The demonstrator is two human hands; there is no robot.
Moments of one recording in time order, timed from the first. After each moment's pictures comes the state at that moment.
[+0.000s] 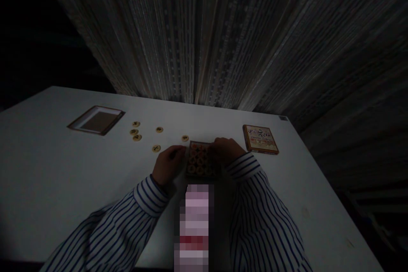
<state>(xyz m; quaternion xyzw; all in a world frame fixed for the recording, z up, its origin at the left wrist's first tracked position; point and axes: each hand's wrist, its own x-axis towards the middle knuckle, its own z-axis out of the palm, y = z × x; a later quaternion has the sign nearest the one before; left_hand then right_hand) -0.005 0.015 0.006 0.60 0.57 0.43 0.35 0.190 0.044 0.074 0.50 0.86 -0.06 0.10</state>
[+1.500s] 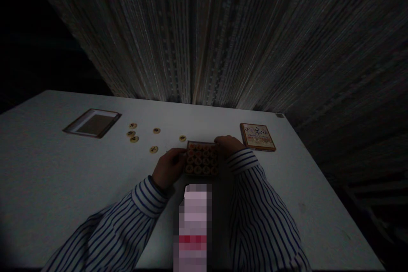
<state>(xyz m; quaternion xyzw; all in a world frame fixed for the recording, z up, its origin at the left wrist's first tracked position) -0.003 0.008 0.007 0.70 0.55 0.37 0.26 0.204 0.058 0.063 0.60 0.79 -0.08 0.12</state>
